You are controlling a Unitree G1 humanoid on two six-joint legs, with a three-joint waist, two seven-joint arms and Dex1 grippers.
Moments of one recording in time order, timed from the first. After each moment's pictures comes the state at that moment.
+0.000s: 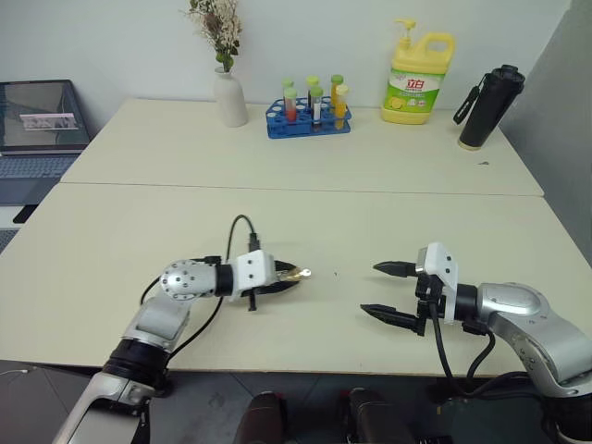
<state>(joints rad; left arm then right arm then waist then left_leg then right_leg) -0.40 0.59 -0.24 0.15 -0.05 -0.27 -1.07 -0.11 -0.68 0.03 -0.45 0.45 0.56 0.89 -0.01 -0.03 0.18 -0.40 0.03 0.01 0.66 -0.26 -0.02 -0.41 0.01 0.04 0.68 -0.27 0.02</state>
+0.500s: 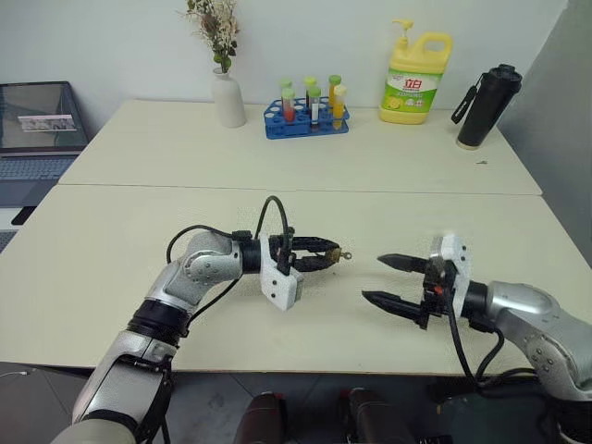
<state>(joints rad) -0.61 0.54 -0.28 0.34 0.32 -1.02 -0.75 -0.15 -0.63 -0.05 -0.52 0.67 0.75 0.79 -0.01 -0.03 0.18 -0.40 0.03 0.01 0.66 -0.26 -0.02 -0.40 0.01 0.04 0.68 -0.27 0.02</state>
